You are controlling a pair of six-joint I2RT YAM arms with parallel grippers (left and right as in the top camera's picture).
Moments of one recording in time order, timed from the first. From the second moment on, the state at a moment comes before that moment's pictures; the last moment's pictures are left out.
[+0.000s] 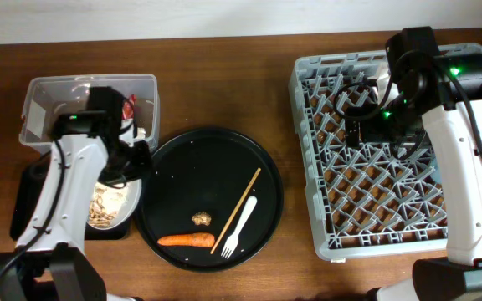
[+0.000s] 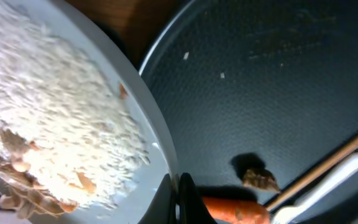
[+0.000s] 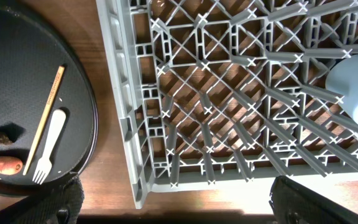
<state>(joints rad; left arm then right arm) 0.03 1.63 1.33 -1.19 0.10 -0.18 0.07 1.67 1.92 -1.66 -0.02 0.12</state>
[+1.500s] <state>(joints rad) 0.68 1.63 1.32 -1.30 1.10 0.26 0.07 1.67 1.92 -1.66 -0.02 0.12</state>
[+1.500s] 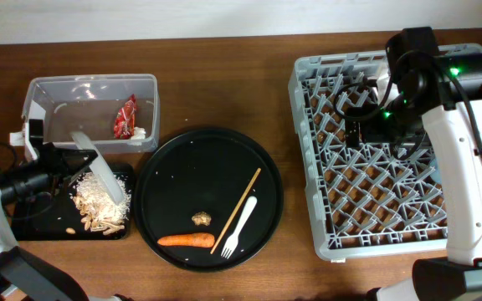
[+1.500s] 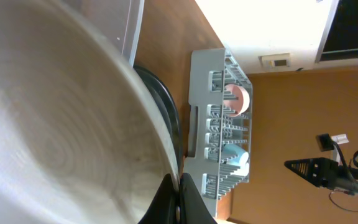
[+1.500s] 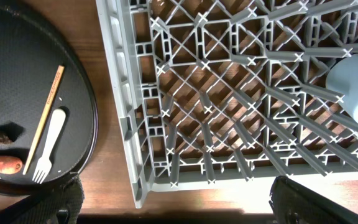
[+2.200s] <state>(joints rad) 0.72 1.63 1.31 -1.34 1.05 0.29 0.07 1.67 1.92 -1.67 -0.02 0.12</state>
